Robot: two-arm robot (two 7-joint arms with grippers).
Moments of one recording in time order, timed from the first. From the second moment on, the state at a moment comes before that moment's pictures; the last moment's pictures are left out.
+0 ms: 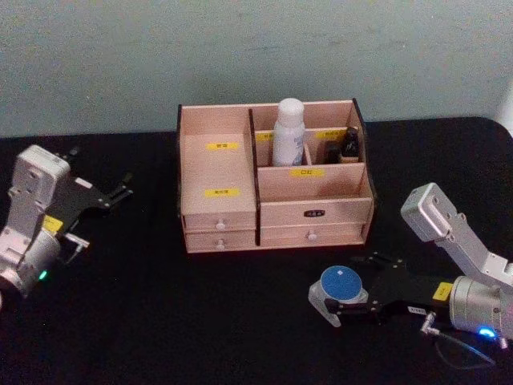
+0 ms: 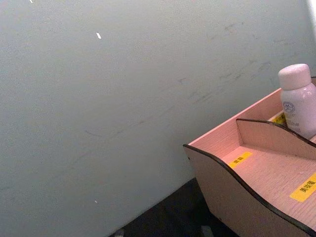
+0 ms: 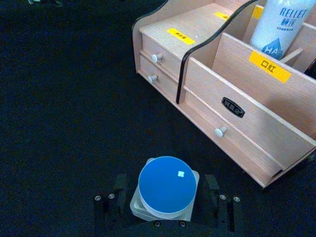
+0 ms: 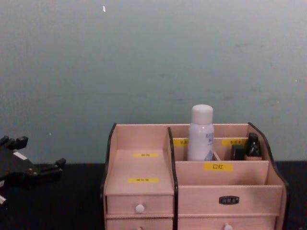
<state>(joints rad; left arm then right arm) -0.20 0.60 0.45 -1.41 -0.25 -0.12 0.03 0.08 0.75 -0.46 -1.75 0.42 0.36 0.51</state>
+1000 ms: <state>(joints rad) -0.20 0.60 0.45 -1.41 -0.25 -0.12 0.03 0.10 0.74 -0.47 -1.74 0.39 0.39 0.51</state>
